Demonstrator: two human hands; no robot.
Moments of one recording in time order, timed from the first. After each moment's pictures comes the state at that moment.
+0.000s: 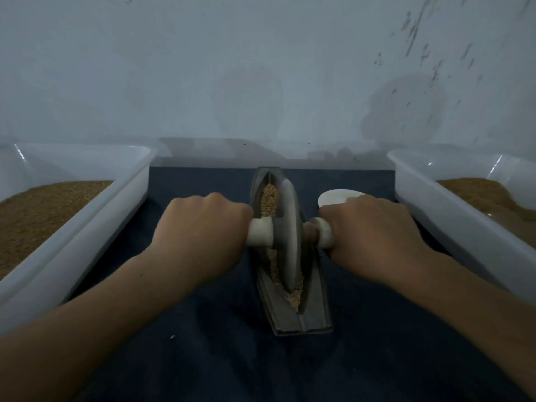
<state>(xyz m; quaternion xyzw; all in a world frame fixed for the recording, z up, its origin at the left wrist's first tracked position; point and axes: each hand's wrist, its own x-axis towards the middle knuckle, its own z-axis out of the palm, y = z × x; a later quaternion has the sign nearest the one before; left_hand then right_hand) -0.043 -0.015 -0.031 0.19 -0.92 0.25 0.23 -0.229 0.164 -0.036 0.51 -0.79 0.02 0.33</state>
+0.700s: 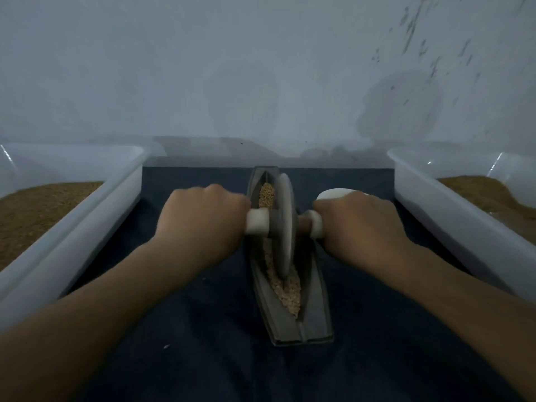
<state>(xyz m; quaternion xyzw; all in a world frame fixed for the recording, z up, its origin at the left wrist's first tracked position) -0.065 -0.028 -0.029 0.21 -0.93 0.24 0.19 -0.245 0.145 -0.042 0.50 -0.82 0.02 0.28</state>
